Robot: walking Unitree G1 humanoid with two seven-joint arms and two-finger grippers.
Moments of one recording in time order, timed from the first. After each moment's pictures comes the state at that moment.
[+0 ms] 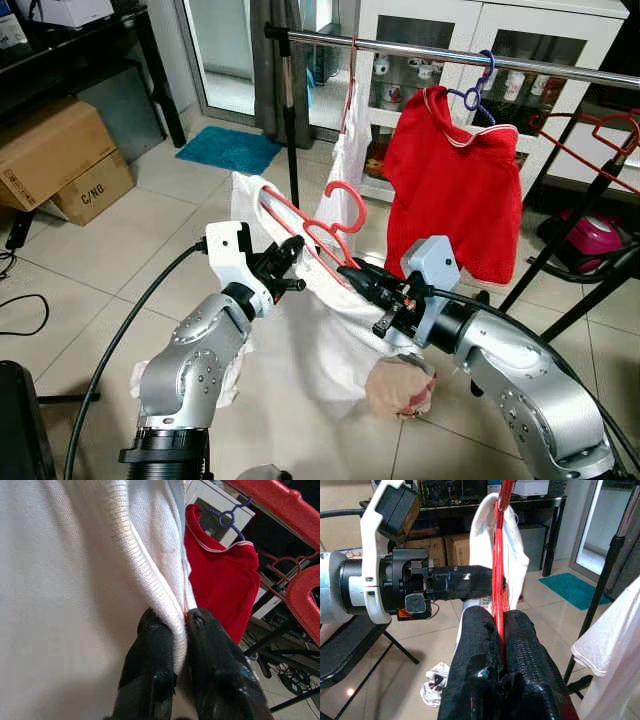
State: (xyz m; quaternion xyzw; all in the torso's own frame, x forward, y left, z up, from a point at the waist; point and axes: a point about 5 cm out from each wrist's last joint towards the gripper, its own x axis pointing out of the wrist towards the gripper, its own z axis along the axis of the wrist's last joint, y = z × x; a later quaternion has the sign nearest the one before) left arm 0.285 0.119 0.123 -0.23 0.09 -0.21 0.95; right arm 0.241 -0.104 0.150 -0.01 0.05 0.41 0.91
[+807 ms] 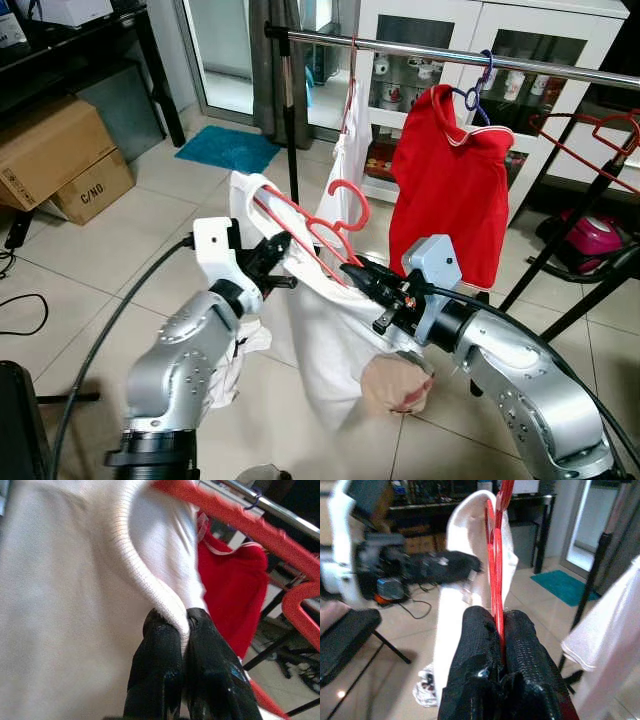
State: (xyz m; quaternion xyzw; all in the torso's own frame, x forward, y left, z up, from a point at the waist) left arm 0.284 0.137 0.131 -0.19 0.08 -0.20 0.96; right arm 0.243 -0.106 0.148 -0.02 0.06 0.39 0.92
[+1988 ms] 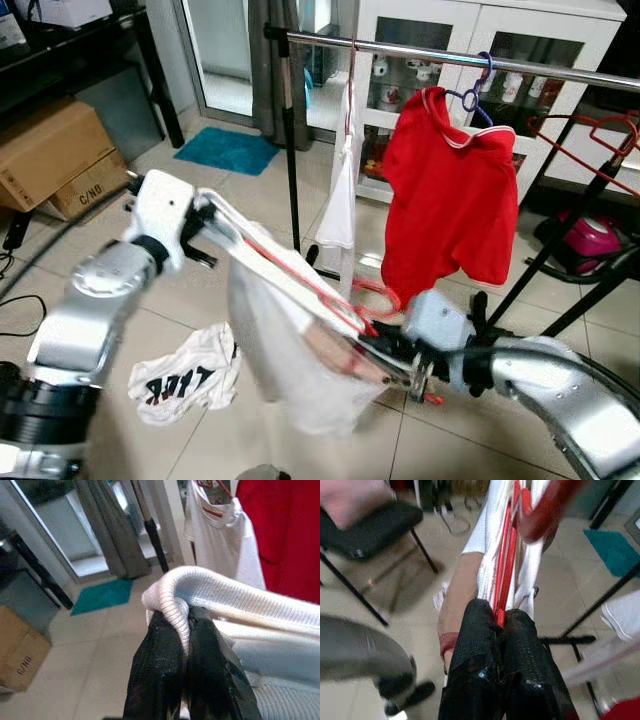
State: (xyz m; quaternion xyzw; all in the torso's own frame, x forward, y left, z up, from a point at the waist) left arm 0.309 0.217 0.177 0.18 0.07 -0.13 0.97; right arm 0.220 -0.137 0.126 -0.15 0.15 0.51 0.84
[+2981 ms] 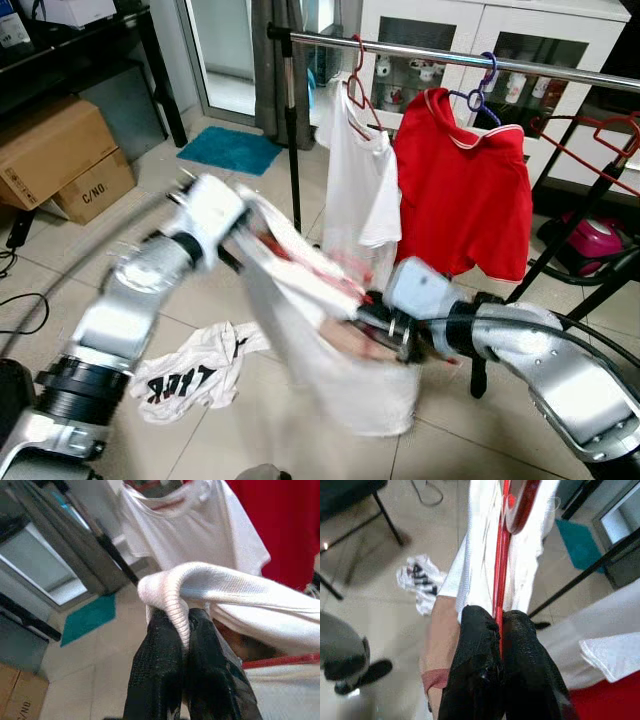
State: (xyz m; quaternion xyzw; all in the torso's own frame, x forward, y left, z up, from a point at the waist) left arm 0.322 0.178 0.159 0.27 0.07 -0.23 0.93; right arm 0.242 -0.121 0.141 -0.29 0.16 0.47 0.82
